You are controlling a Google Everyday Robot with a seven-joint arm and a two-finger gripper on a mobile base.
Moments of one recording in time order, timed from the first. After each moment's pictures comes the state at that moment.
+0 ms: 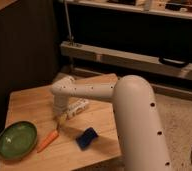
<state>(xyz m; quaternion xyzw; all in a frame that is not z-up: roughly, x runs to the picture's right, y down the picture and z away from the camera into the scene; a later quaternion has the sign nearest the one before) -0.223 0.170 0.859 -0.32 -0.27 -0.27 0.86</state>
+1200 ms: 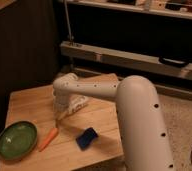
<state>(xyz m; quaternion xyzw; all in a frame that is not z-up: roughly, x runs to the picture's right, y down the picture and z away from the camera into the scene) -0.216 0.139 0.842 -0.31 -0.30 -0.25 0.86</state>
